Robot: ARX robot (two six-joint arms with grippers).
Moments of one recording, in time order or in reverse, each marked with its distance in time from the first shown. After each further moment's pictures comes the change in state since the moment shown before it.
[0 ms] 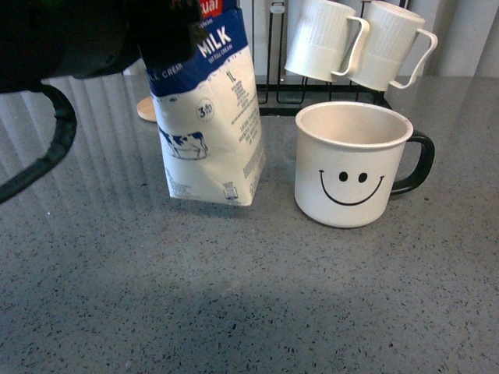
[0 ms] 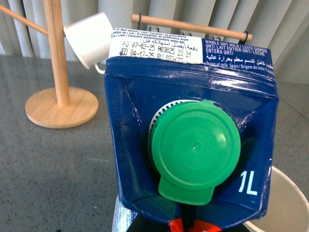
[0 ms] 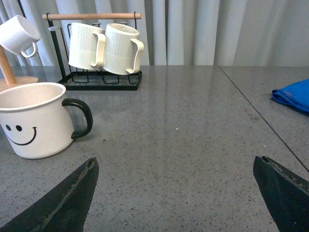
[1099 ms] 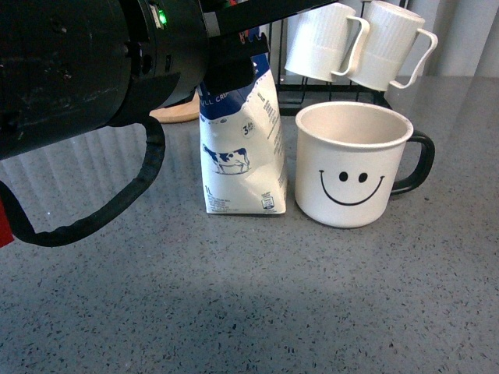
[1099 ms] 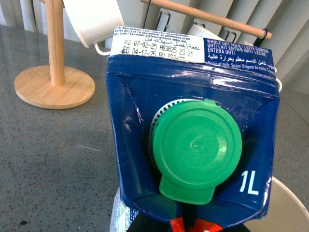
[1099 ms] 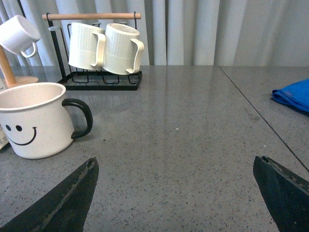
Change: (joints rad) left arm -0.077 0.146 0.073 0.027 -0.130 -0.129; right arm 0.000 0.000 0.000 0.000 0.000 0.000
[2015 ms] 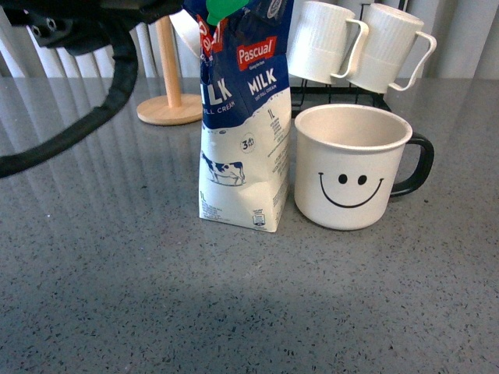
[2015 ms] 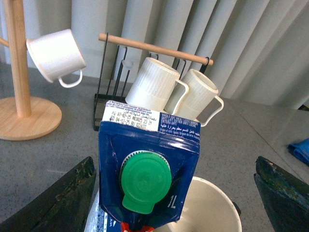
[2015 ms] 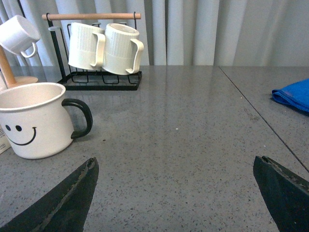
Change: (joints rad) left arm -0.016 -0.155 0.001 -0.045 0.100 0.045; right arm 0.000 0.000 0.000 0.000 0.000 0.000
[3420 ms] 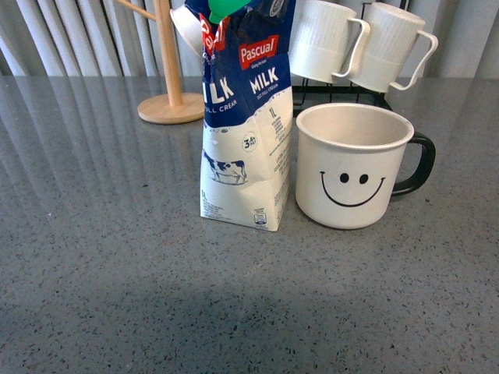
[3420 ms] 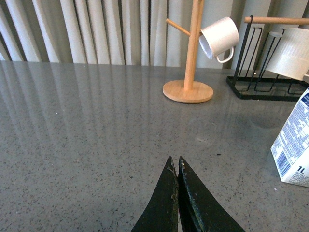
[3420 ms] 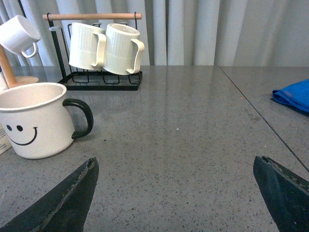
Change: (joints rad) left arm 0.532 -0.781 -0.650 -0.105 0.202 0.281; right arm 0.000 0.000 0.000 0.000 0.000 0.000
